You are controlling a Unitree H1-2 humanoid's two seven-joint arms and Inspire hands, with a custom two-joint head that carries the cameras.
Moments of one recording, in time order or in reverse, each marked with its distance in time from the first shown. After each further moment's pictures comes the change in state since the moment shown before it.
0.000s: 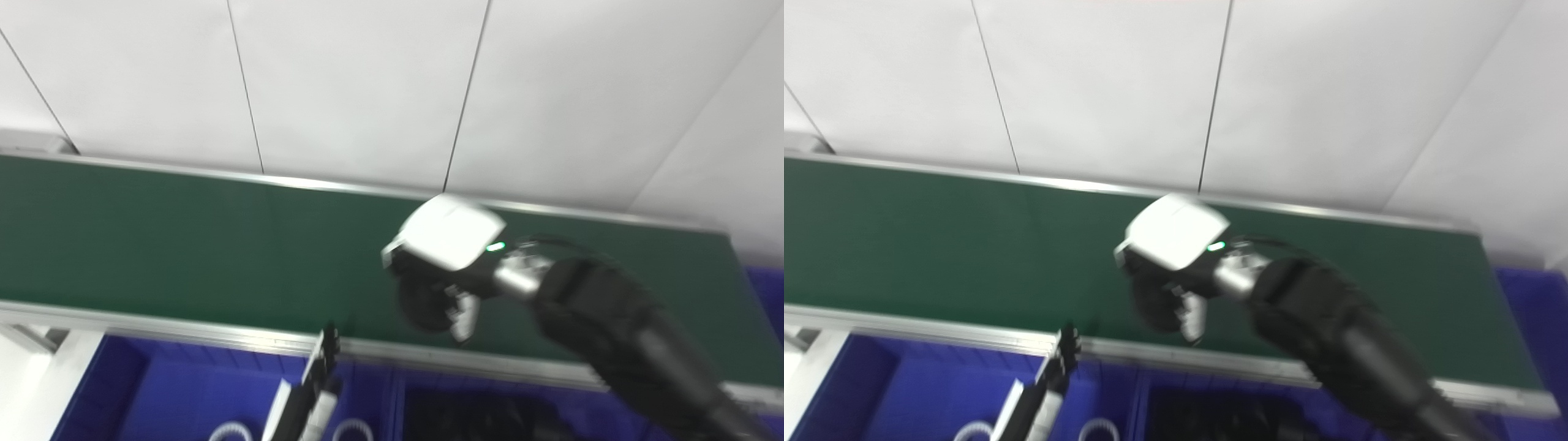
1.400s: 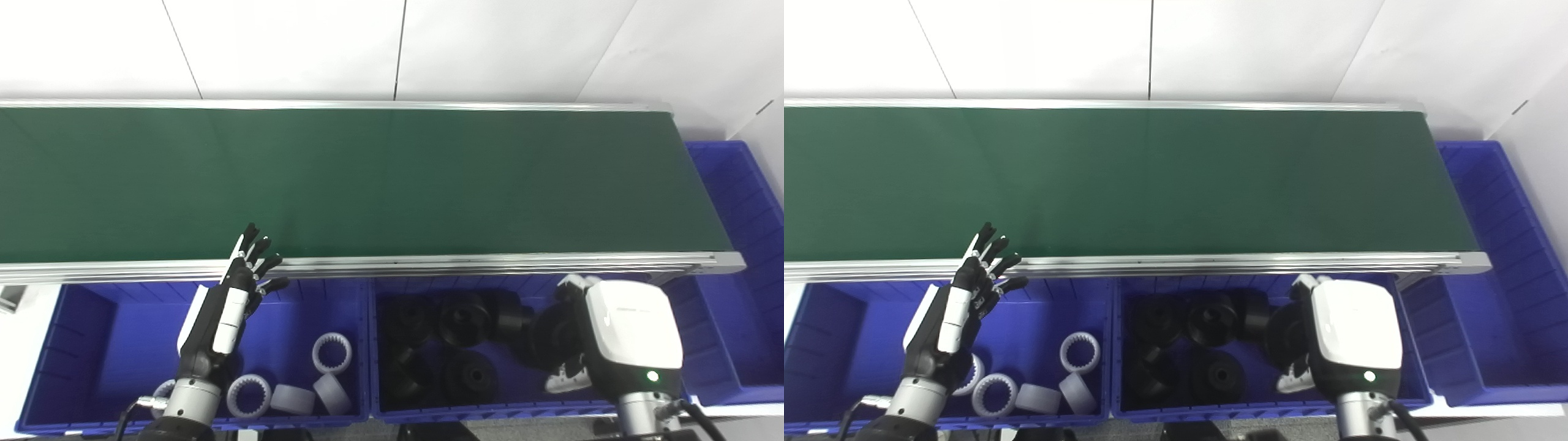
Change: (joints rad) left arm -0.052 0.135 0.112 -0.238 -0.148 0.333 -0.115; right arm 1.074 0.601 -0.640 -0.076 -0.583 -0.195 -0.586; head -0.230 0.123
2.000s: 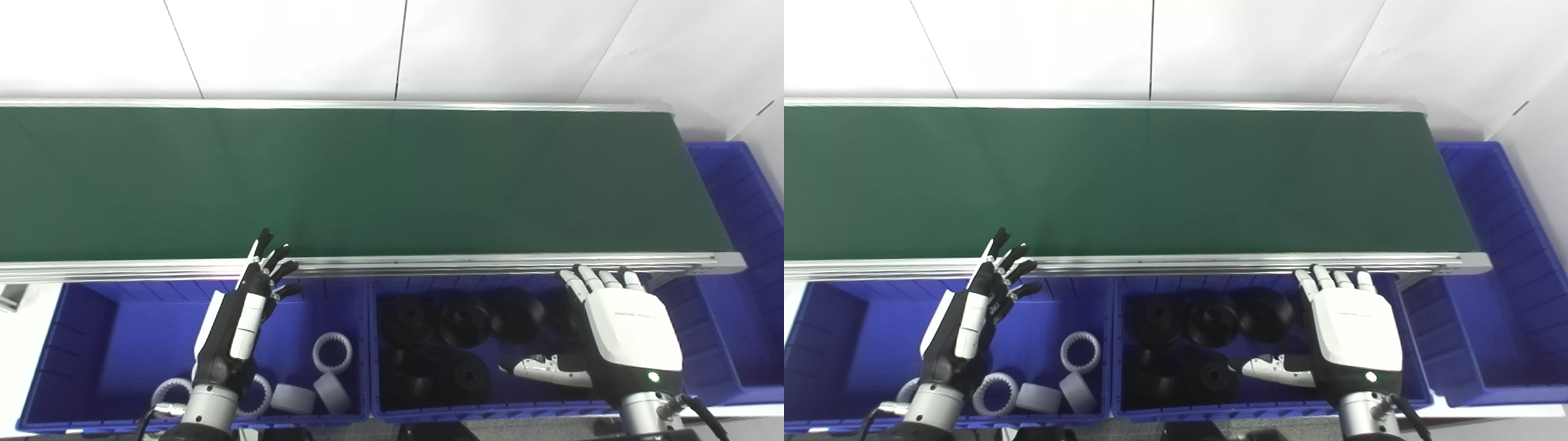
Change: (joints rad) left arm 0.031 -0.062 -0.031 -0.009 0.061 0.000 0.026; right arm -0.010 -0.002 -0.024 -0.037 0.143 0.000 0.098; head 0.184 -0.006
